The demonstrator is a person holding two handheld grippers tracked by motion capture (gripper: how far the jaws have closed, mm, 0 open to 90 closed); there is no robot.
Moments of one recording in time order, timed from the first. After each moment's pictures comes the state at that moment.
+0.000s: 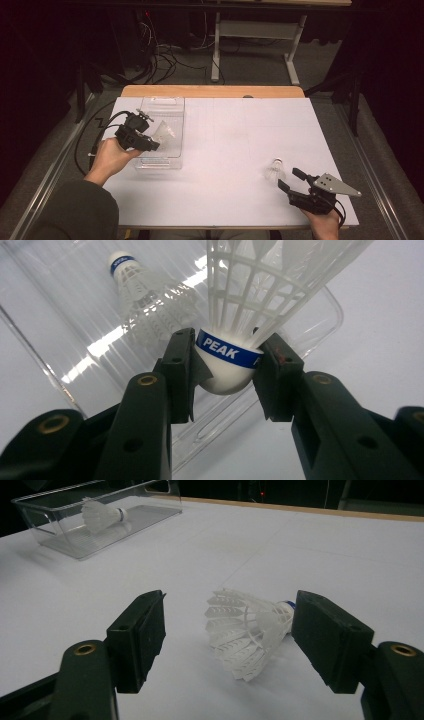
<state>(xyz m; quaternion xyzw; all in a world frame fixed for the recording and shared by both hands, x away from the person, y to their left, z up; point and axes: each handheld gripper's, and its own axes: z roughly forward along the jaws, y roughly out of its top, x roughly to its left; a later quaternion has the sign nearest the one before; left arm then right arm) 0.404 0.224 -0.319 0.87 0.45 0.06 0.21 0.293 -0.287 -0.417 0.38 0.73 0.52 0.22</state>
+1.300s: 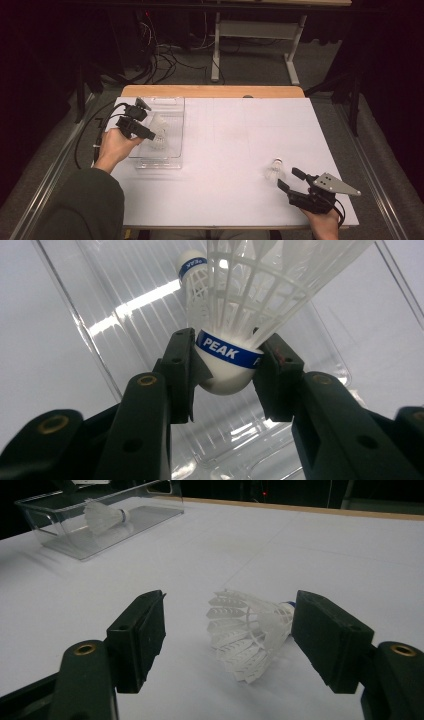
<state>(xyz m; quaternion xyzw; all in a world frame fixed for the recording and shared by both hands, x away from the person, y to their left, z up) 0.447 0.236 -0.332 0.83 0.53 0.06 0.17 0.294 -0.287 -0.417 0.38 0.73 0.52 0.22</state>
